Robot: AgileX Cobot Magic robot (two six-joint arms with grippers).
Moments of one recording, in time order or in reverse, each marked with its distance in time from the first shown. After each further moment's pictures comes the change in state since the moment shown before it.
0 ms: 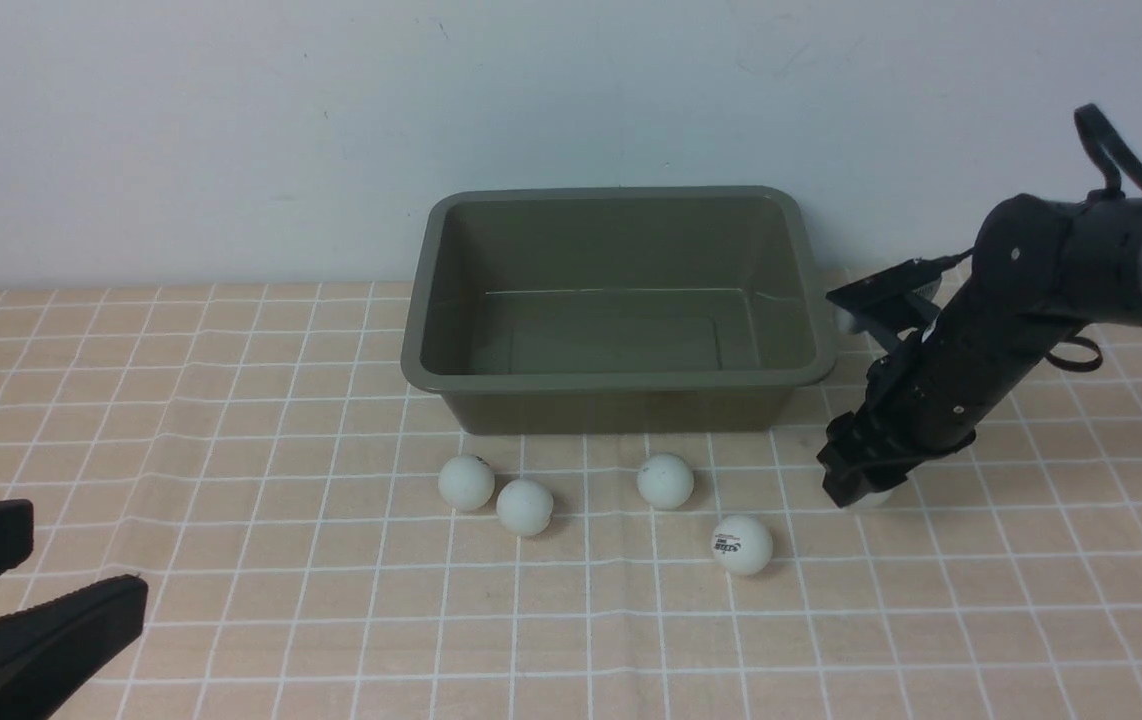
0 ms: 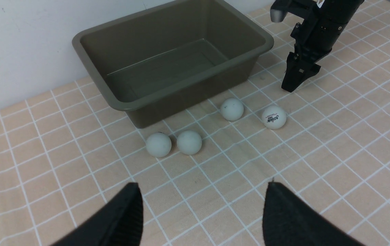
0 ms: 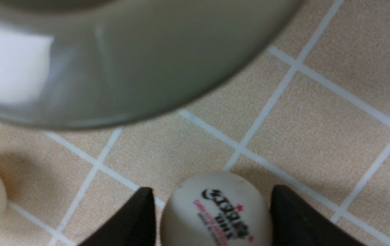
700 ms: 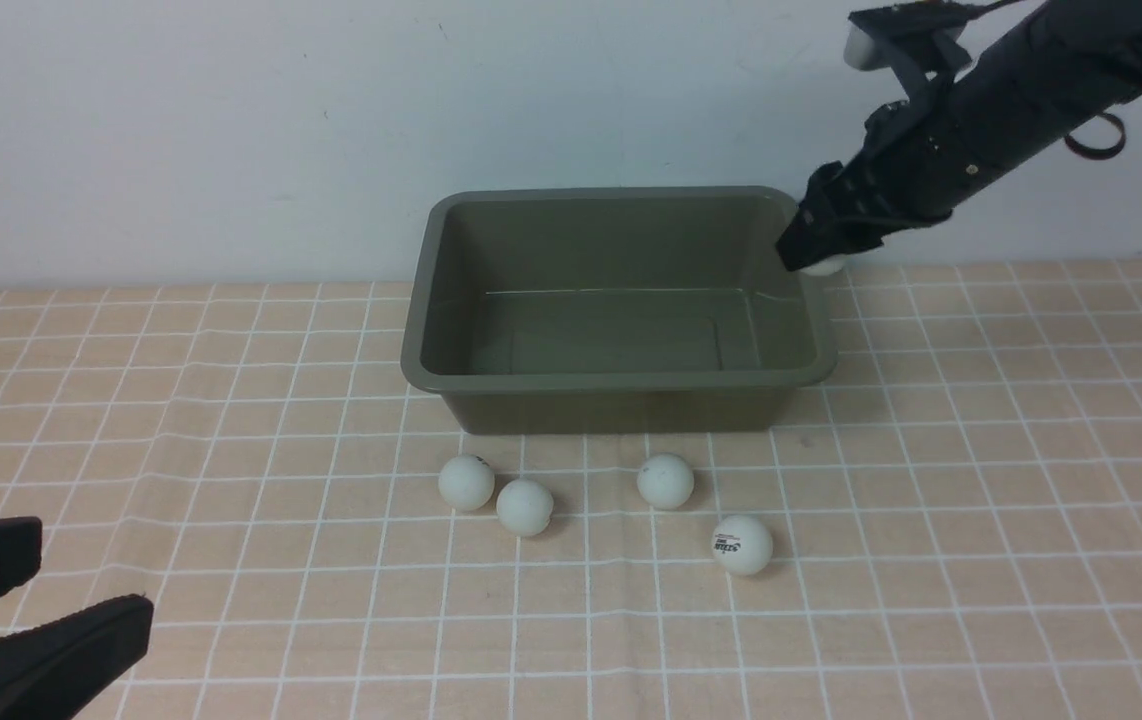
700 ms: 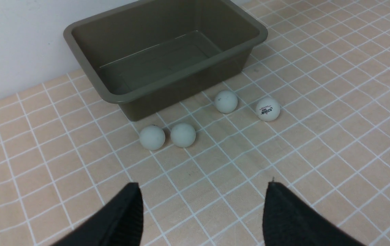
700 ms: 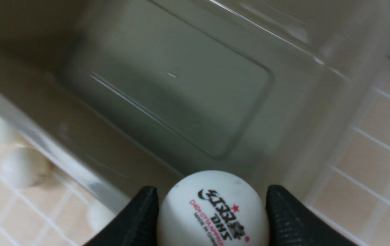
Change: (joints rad) right arm -0.026 -0.032 -0.430 0.253 0.225 -0.089; left arm 0.000 0.000 0.000 0.000 0.026 -0.001
